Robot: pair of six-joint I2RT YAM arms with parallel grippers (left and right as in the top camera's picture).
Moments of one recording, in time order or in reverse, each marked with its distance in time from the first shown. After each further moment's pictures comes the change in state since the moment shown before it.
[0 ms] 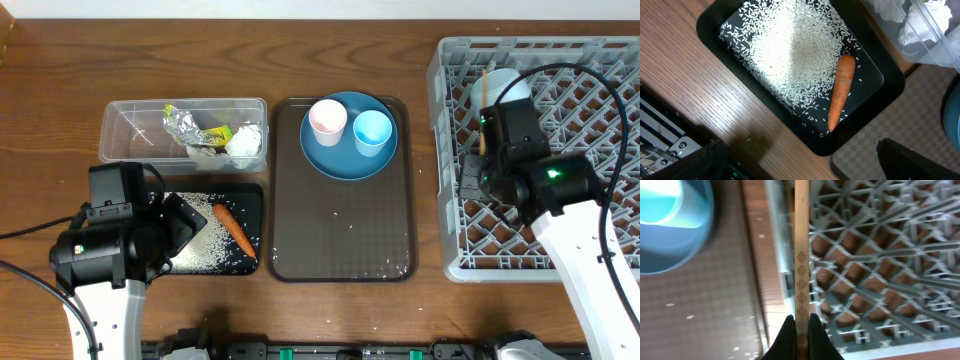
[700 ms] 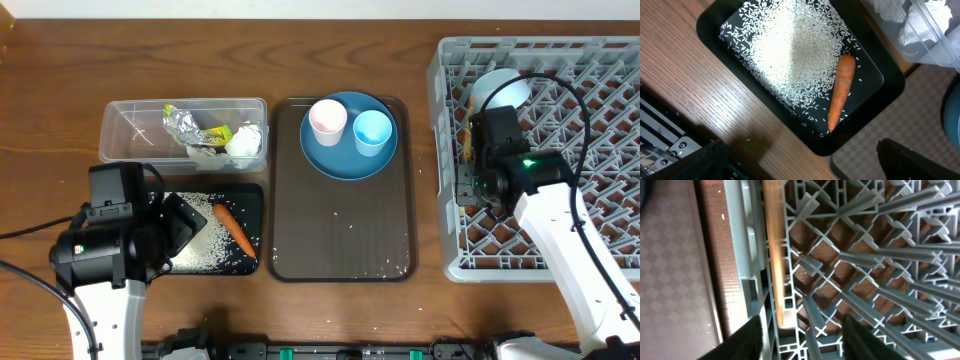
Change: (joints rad) left arm 0.000 0.000 0.000 0.000 0.000 0.000; right arm -0.030 0.094 -0.131 0.117 0.032 -0.100
